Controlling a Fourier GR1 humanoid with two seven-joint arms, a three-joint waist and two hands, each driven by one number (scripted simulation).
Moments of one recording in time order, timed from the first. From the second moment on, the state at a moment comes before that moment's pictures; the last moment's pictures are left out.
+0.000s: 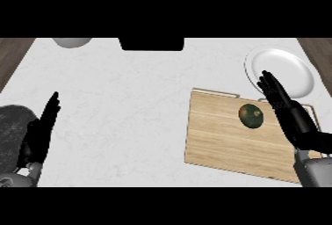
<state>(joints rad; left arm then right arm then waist) -0.08 0.59 -0.32 -1.40 0.25 0.45 0.04 -0.17 -0.41 0.13 -1.47 -0.21 0.06 -0.24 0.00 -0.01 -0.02</state>
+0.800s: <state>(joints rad) -0.07 0.47 -0.28 -1.35 0.34 0.24 -0.17 -0.24 -0.18 0.12 -1.37 -0.06 -0.28 -0.28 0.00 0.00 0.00</state>
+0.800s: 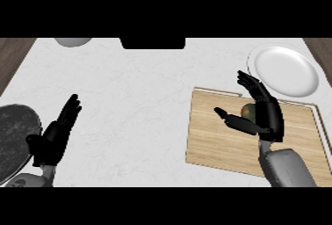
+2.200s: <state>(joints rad) -0.06 0.43 -0.18 -1.34 0.27 0.14 -0.16 -0.04 -0.56 0.16 -1.72 0.26 -0.03 0.41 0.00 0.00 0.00</state>
